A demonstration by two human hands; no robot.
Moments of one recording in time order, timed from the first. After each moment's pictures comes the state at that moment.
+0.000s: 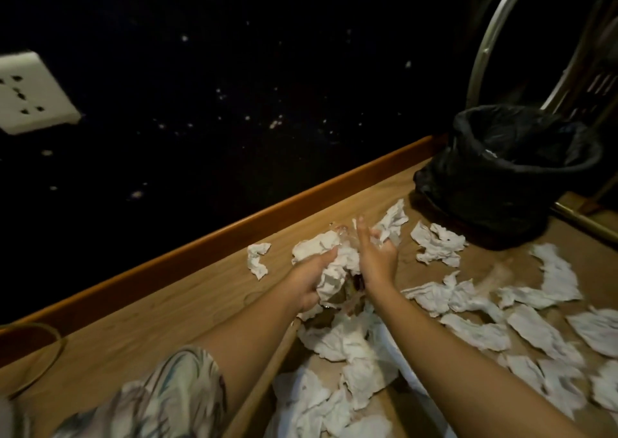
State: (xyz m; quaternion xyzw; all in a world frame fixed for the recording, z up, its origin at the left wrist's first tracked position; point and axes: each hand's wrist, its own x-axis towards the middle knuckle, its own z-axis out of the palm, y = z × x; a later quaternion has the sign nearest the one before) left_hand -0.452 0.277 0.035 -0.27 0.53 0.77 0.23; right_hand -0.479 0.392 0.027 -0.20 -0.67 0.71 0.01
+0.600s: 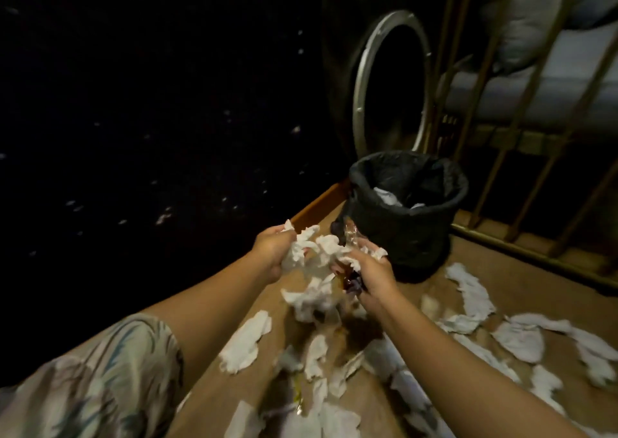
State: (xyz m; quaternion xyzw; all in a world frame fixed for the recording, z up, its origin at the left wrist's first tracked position) left_hand -0.623 0.356 0.121 -0.17 0.69 0.69 0.14; right_hand -0.570 0.514 0.060 -0.23 -0.47 0.85 -0.01
